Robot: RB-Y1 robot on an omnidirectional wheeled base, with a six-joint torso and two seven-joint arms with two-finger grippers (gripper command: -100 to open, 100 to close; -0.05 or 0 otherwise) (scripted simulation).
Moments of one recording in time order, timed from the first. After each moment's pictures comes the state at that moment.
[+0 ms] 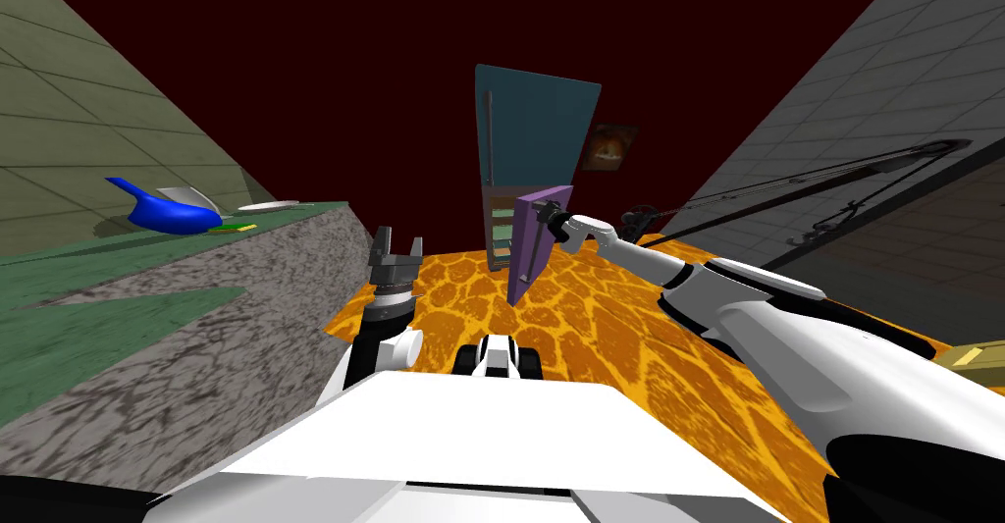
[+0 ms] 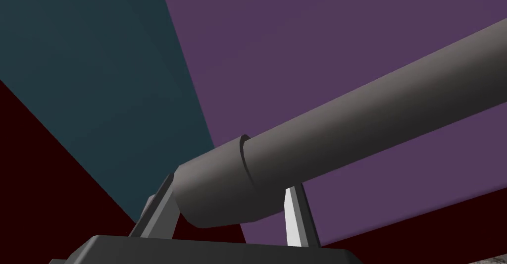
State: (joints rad) left arm 0.51 -0.01 -0.02 -2.30 -0.09 -0.52 0.16; right arm -1.03 -0.95 0.94 -1.45 0.25 0.52 0.97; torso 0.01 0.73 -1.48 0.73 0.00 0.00
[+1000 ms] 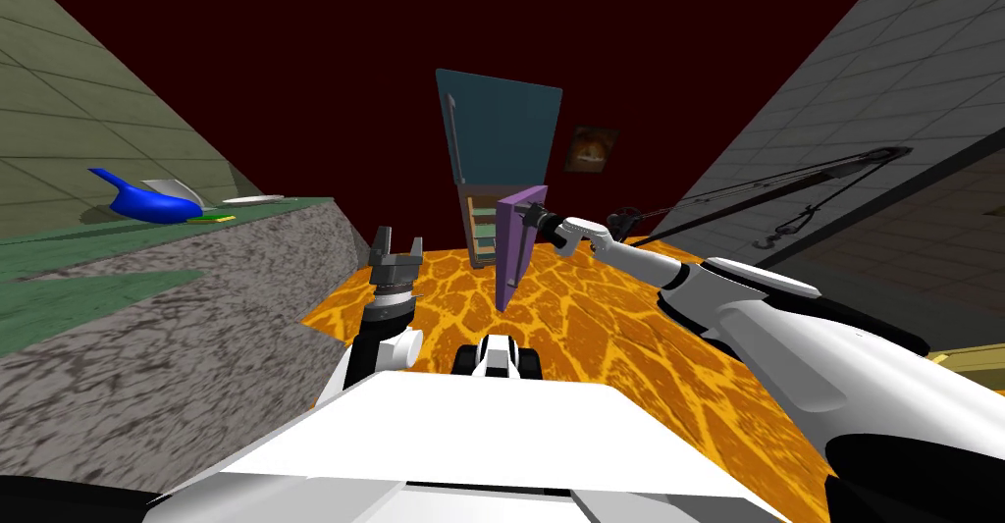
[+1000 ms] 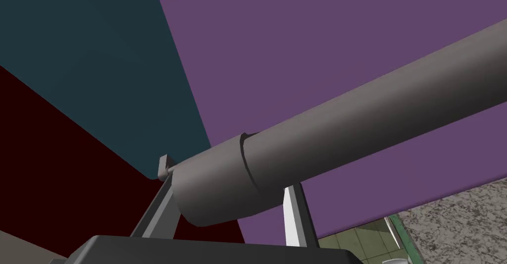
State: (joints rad) left arm 0.51 -0.01 -0.02 -2.30 -0.09 -0.52 0.16; right arm -1.03 -0.94 0.98 -1.57 0.24 0.37 0.97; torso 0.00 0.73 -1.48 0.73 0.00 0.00
